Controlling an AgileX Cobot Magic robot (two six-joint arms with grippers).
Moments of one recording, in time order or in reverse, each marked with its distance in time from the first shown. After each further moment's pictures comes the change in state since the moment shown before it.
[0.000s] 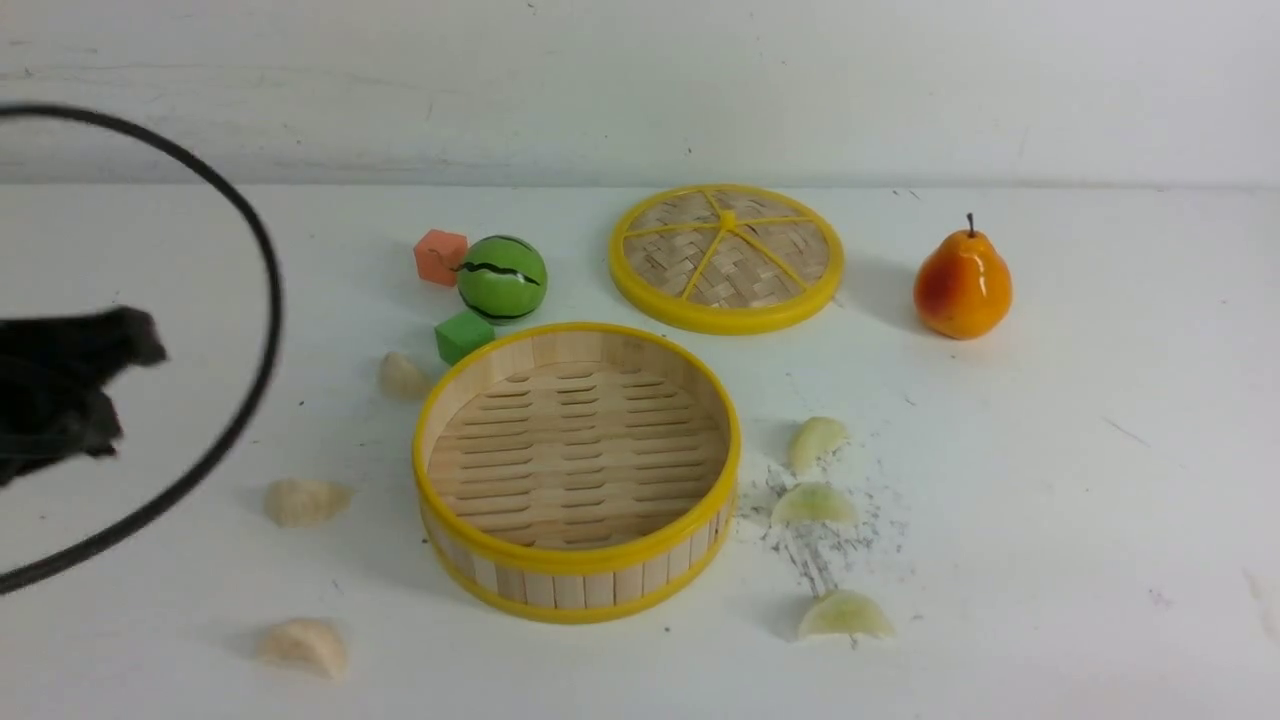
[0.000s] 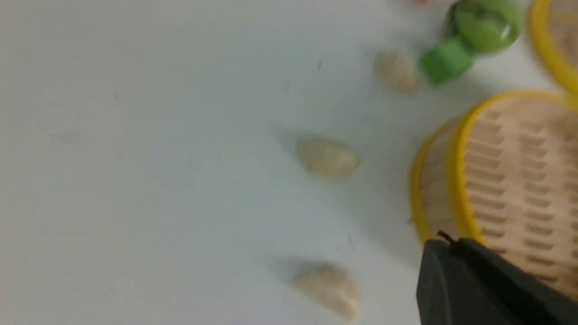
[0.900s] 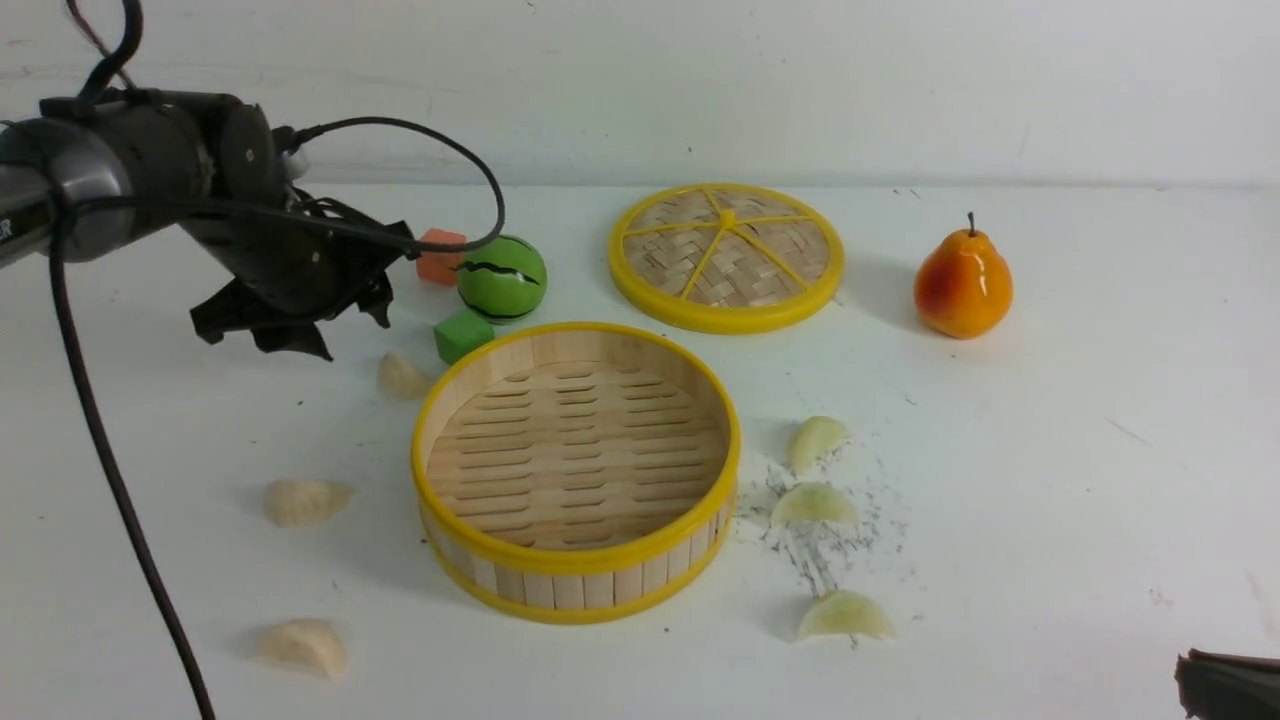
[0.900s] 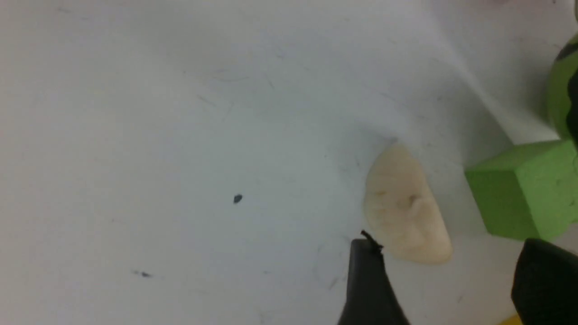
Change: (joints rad) right arm 0.093 0.086 0.000 0.487 -0.079 -0.646; left arm 0.000 0.956 -0.787 -0.044 -0.019 -0.026
